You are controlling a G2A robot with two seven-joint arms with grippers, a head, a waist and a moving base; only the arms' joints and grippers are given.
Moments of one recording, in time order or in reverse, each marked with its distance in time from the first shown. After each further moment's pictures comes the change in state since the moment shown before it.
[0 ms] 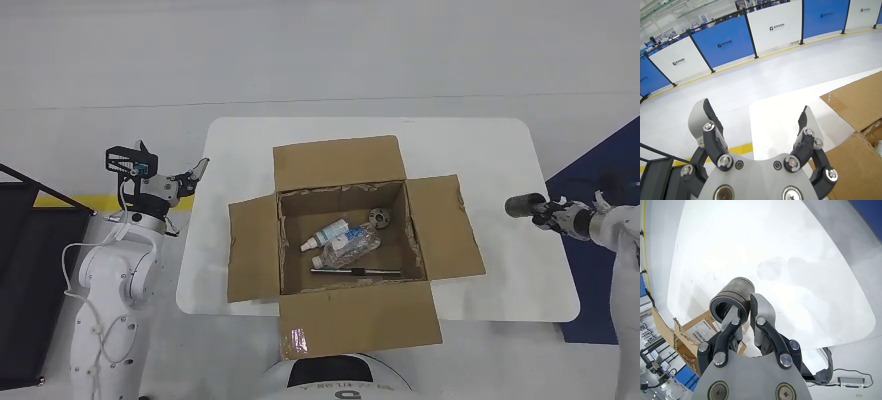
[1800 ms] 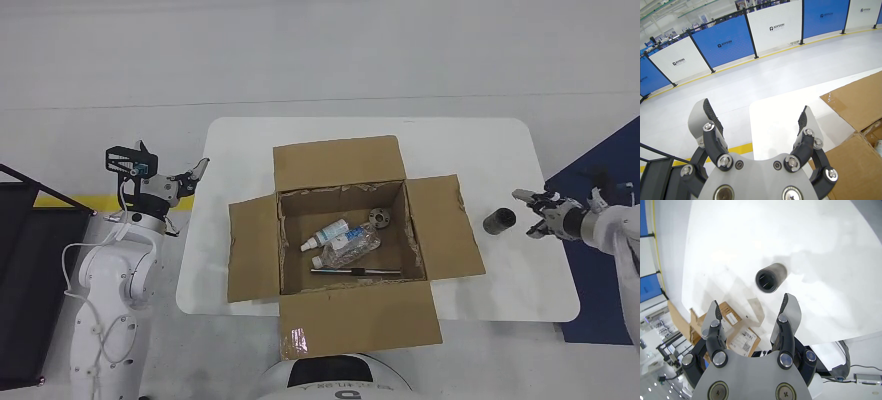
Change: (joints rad) left arm 0.000 0.000 0.000 0.000 0.000 0.000 0.000; right arm -0.182 0.151 -0.036 -0.236 0.394 0.167 -0.173
